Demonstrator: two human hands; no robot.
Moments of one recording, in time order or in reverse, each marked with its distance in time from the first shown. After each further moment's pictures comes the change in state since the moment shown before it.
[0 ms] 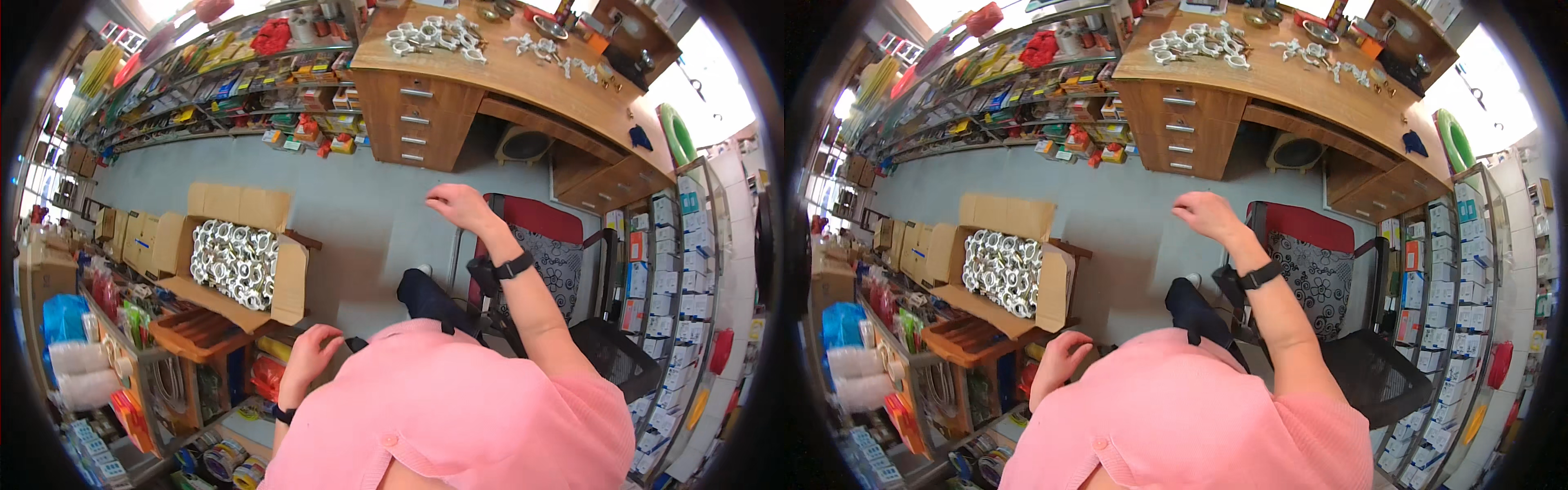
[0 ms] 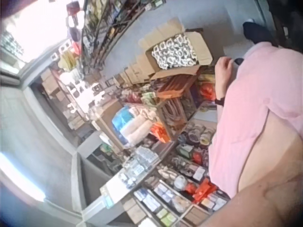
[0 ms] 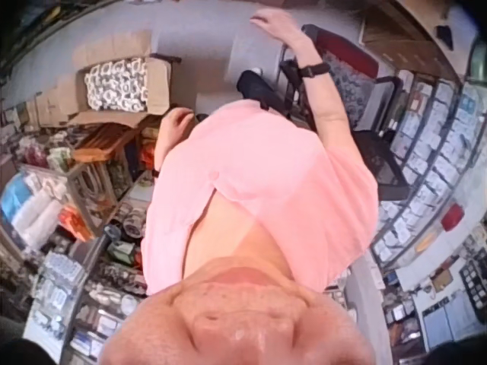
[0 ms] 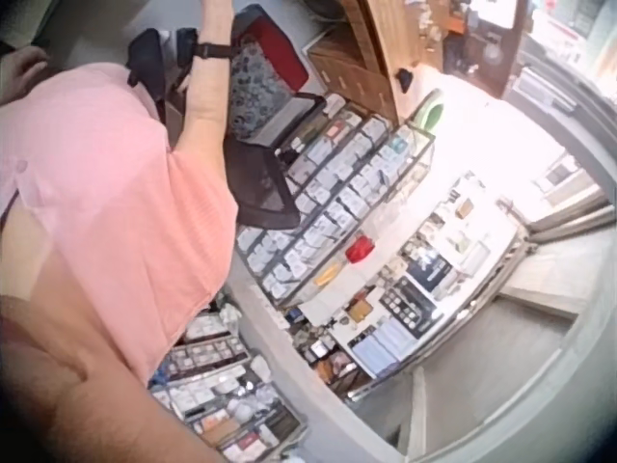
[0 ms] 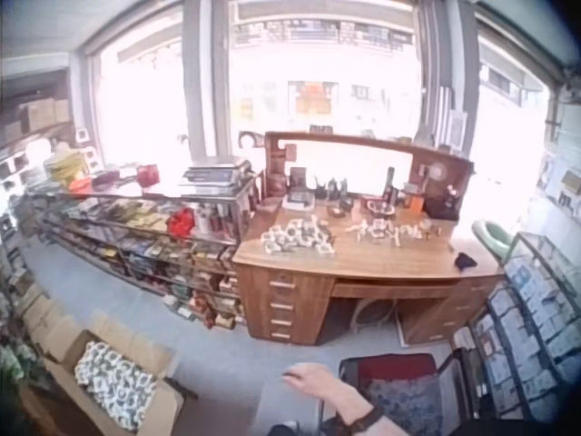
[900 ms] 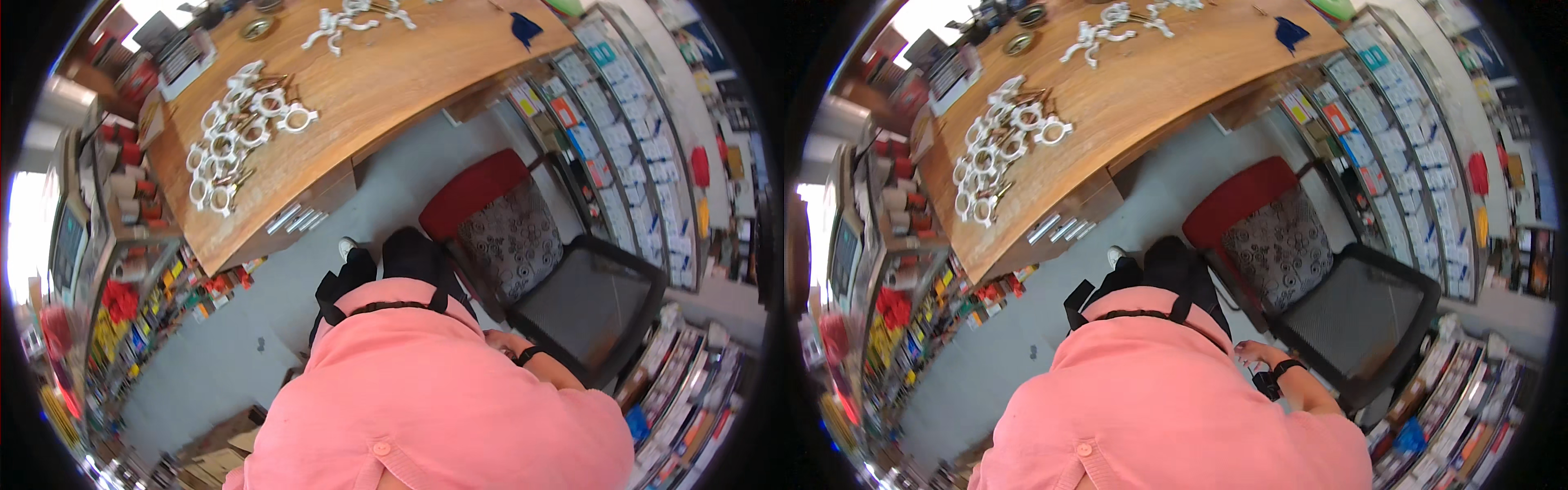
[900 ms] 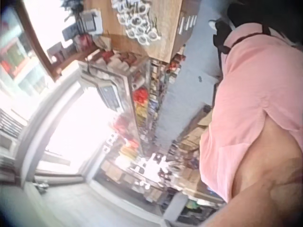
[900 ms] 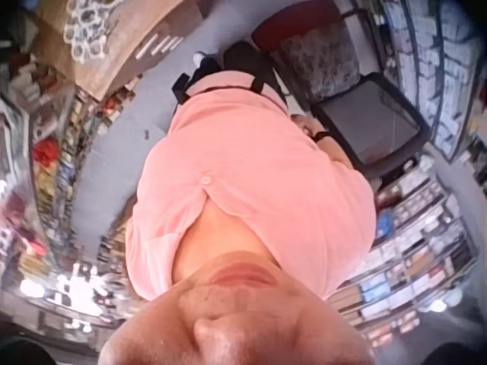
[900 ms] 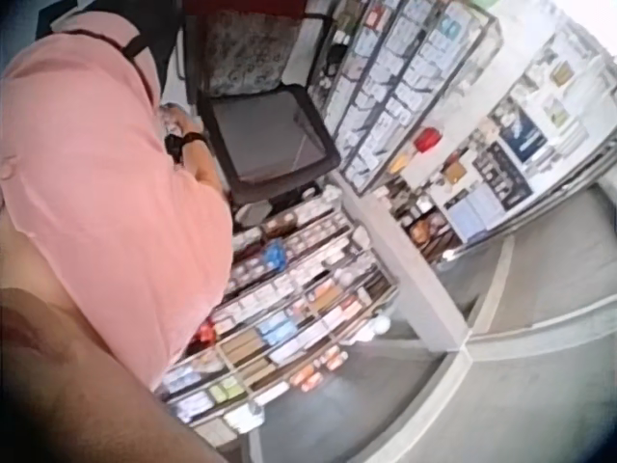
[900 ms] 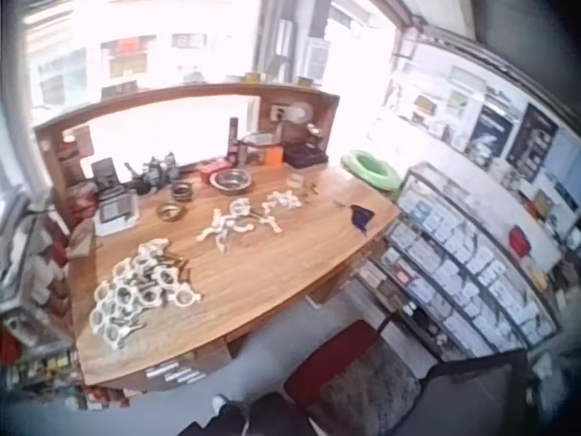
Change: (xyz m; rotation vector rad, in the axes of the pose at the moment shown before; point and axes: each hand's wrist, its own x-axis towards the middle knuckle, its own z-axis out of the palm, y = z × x) left_hand 0.465 -0.091 -0.025 0.171 -0.716 -0.386; right_hand -0.069 0.058 0.026 0.988 -0.538 1.743
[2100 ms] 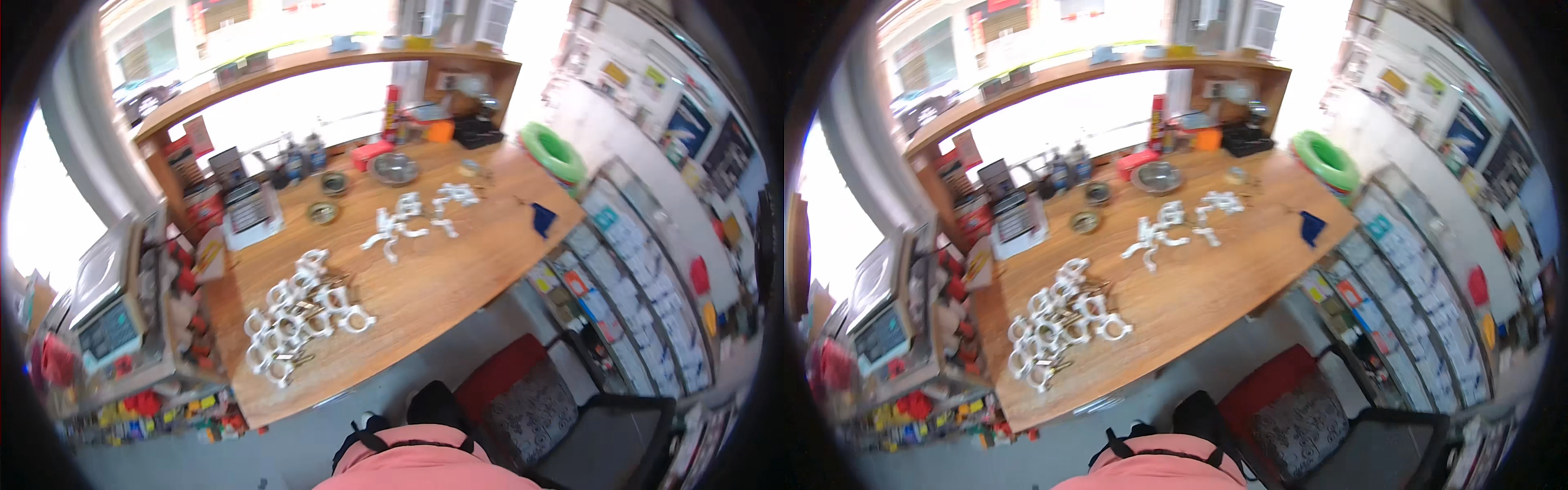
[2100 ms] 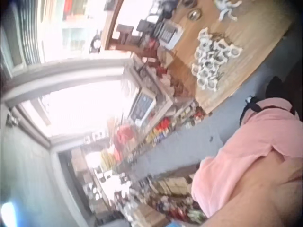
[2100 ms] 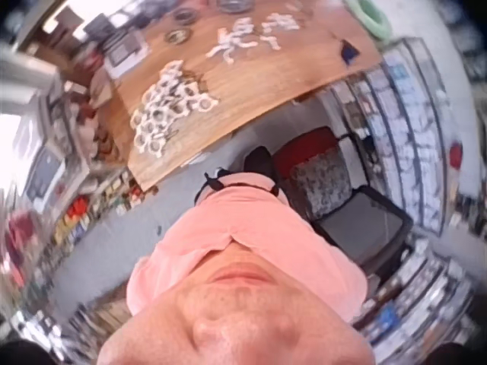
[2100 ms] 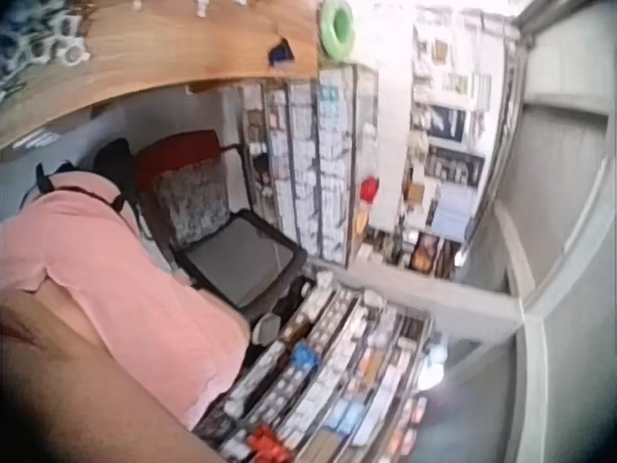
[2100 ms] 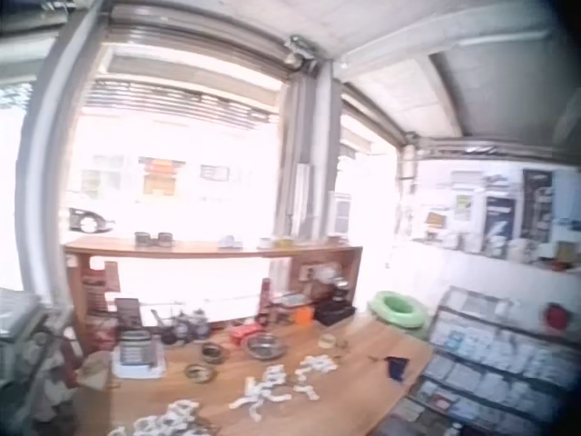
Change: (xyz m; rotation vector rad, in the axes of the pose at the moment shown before) left_hand 0.174 0.281 -0.085 0.139 -0.193 0.551; right_hand -0.151 -0.073 -0.127 -0.402 -0.119 -0.250
